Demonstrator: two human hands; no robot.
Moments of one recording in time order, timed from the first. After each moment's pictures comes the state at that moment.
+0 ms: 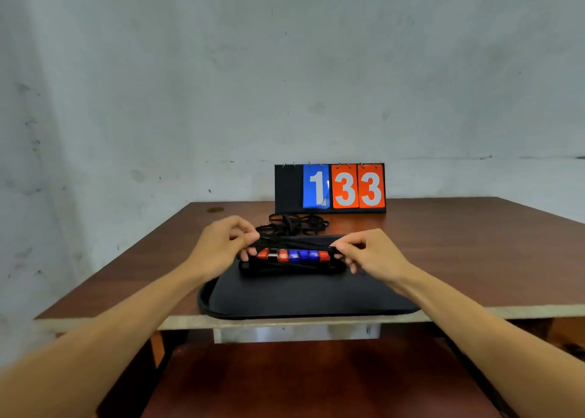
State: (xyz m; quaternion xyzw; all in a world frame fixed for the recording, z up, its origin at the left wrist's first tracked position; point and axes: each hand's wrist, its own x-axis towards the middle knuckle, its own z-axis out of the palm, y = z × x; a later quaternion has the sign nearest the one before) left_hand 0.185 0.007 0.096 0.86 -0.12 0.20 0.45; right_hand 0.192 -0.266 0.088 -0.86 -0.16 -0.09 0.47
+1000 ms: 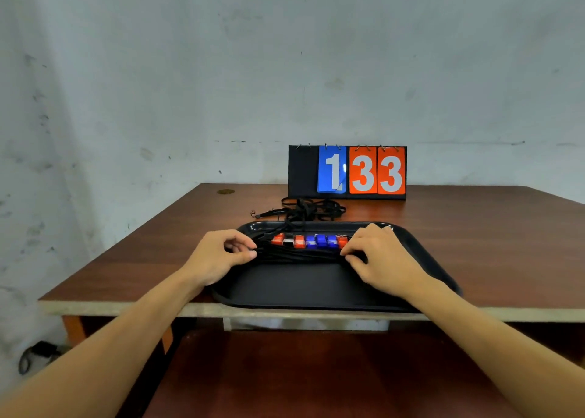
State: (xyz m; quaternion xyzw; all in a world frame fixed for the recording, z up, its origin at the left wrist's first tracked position) left_hand 0.203 0.041 0.048 0.87 -0.08 0.16 0.46; right_hand 0.222 -0.256 0.052 -0.93 -0.27 -0.23 0.09
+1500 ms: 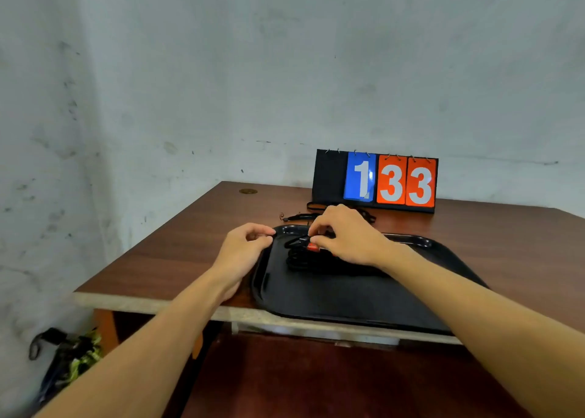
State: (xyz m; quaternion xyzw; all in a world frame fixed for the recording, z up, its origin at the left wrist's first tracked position) left_hand 0.214 0.053 0.045 0.76 0.04 0.18 0.63; right_hand 0.253 -0.146 0.096 -0.91 -0.34 -0.18 0.12
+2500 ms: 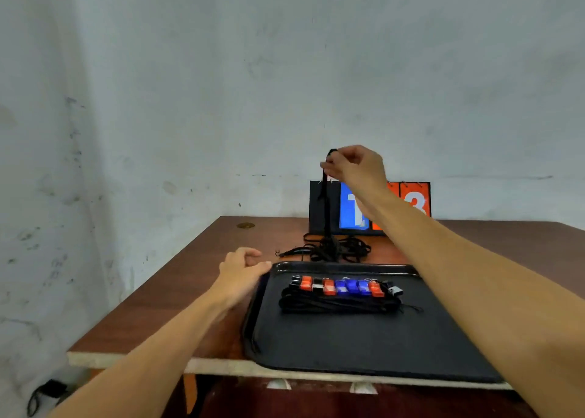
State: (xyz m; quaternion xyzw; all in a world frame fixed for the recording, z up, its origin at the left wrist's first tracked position) left_hand 0.227 0.056 0.076 0.87 0.05 0.13 0.48; right_hand 0.286 -0.148 0.211 -0.65 -0.18 -0.22 0.71
